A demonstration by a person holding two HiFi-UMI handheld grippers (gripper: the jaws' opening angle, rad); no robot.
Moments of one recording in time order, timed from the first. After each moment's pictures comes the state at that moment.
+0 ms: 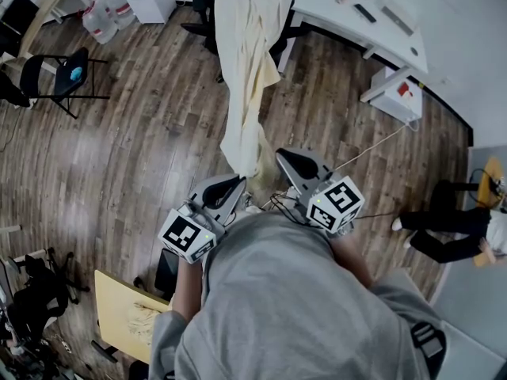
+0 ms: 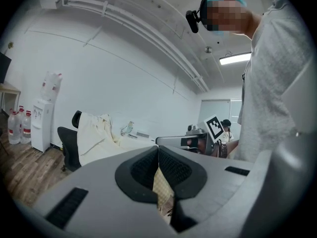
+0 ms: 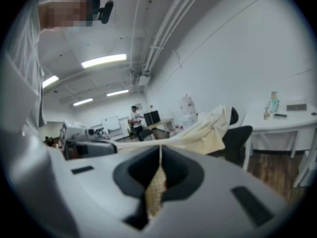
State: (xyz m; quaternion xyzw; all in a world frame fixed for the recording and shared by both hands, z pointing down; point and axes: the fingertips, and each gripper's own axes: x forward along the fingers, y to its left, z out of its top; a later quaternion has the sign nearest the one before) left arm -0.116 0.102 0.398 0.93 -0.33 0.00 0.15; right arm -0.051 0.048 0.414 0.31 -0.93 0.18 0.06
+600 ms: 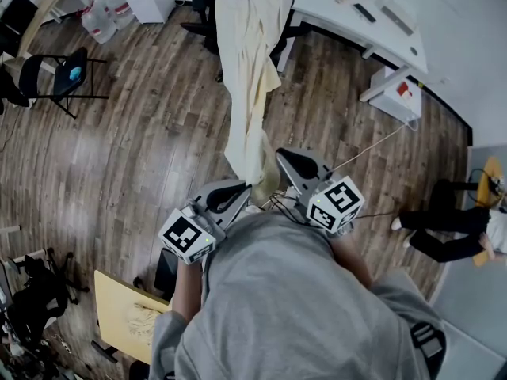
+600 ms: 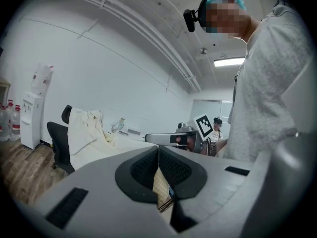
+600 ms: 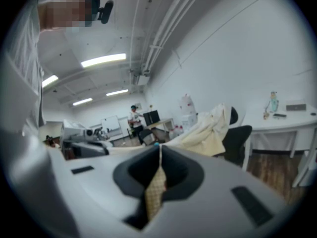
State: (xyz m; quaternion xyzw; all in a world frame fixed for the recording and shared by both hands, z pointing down) left arm -0.104 0.117 0.399 0.95 -0.28 0.01 0.16; right arm -0.051 0.048 0.415 0.32 -0.93 0.18 0.06
